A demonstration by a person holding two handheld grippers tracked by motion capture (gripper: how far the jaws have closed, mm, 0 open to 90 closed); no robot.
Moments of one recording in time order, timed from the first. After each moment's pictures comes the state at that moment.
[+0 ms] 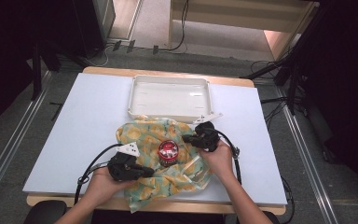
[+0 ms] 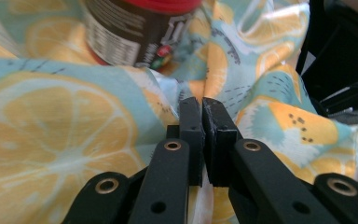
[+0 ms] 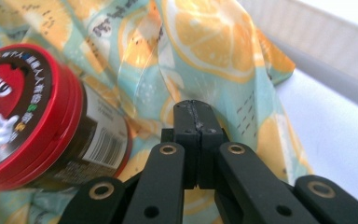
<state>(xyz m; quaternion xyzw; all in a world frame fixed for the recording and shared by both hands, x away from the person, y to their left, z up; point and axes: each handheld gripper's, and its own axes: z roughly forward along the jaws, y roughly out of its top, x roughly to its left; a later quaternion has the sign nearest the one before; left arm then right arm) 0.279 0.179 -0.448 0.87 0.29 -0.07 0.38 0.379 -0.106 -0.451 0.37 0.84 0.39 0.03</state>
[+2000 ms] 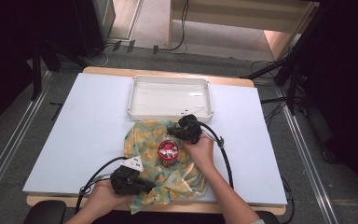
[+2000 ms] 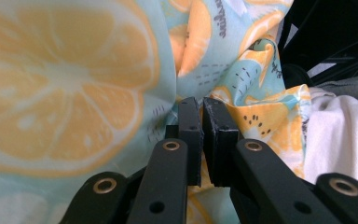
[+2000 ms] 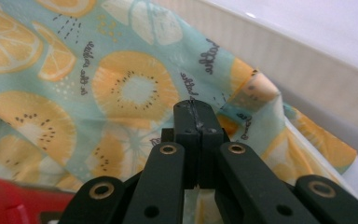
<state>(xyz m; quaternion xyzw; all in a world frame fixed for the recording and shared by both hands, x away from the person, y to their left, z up) 0.253 0.172 -0.466 0.89 0.27 -0.10 0.36 0.411 -0.056 -0.467 0.37 0.83 0.41 0.03</state>
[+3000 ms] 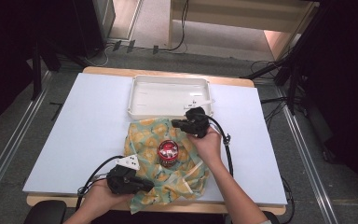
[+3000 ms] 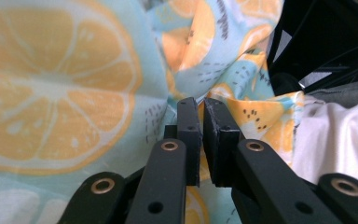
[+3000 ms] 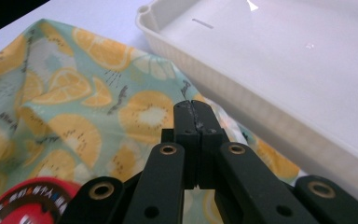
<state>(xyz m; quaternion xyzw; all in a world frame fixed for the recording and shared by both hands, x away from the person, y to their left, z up) 0.252 0.180 -0.451 0.88 0.27 -0.09 0.38 0.407 -0.074 -0.424 0.36 0.82 0.44 0.04</state>
